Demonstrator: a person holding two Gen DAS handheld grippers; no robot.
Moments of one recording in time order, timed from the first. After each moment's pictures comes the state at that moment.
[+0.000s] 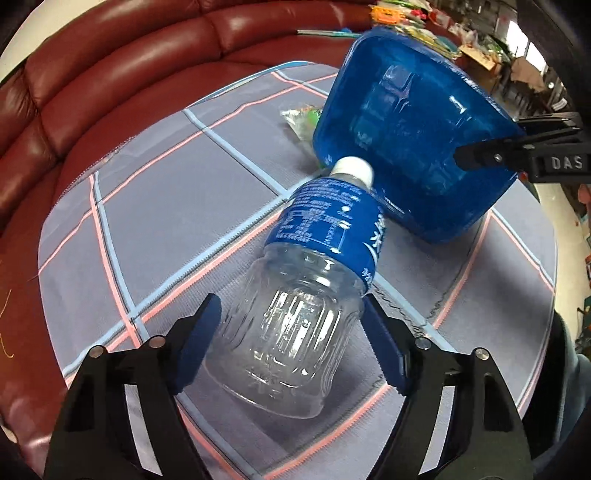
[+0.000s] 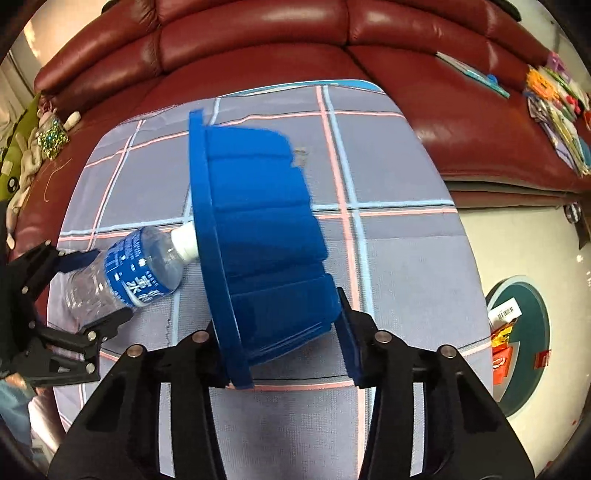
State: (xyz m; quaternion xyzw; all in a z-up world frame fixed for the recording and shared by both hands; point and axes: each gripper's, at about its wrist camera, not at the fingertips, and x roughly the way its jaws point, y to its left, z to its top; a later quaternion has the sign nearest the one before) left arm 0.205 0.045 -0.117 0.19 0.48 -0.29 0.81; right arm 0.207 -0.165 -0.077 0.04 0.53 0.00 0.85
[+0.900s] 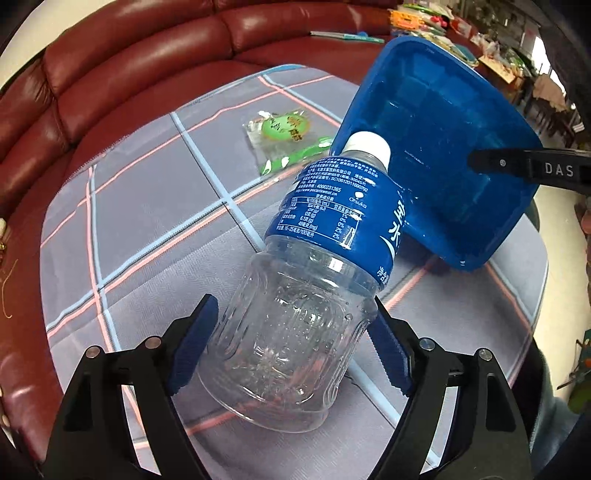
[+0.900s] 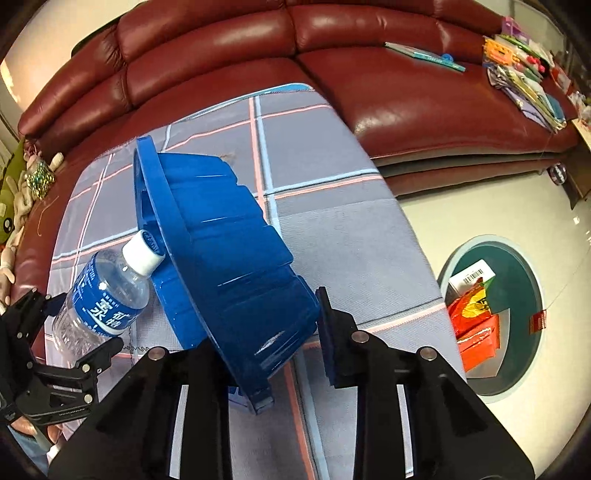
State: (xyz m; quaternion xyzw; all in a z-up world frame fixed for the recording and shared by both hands) left arm 0.171 -0.009 -0.106 0.17 0.48 -0.24 0.82; right arm 0.161 -0.241 -0.075 0.10 0.50 -0.04 0.86
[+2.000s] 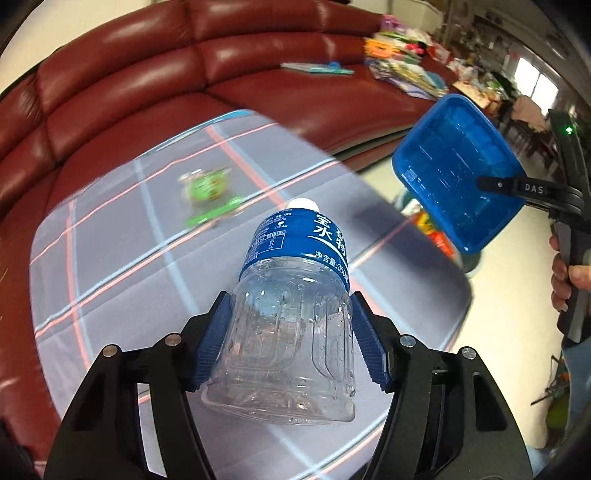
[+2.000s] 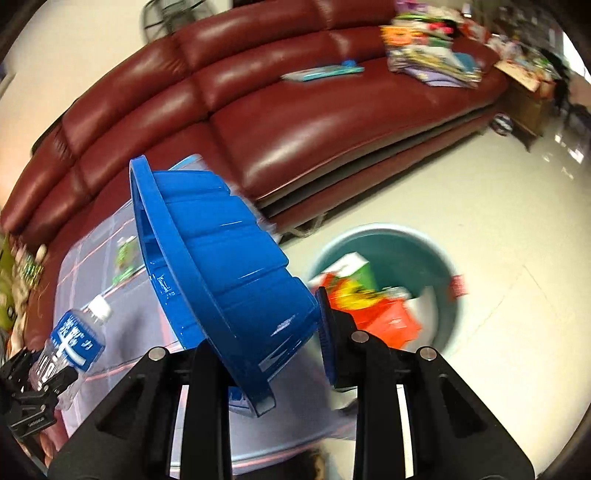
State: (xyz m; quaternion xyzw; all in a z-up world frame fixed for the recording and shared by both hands) left arm 0.118 -0.088 -0.040 0.13 0.46 -0.29 0.83; right arm 0.055 -0.418 -0.041 0.21 0.41 -0.16 0.87
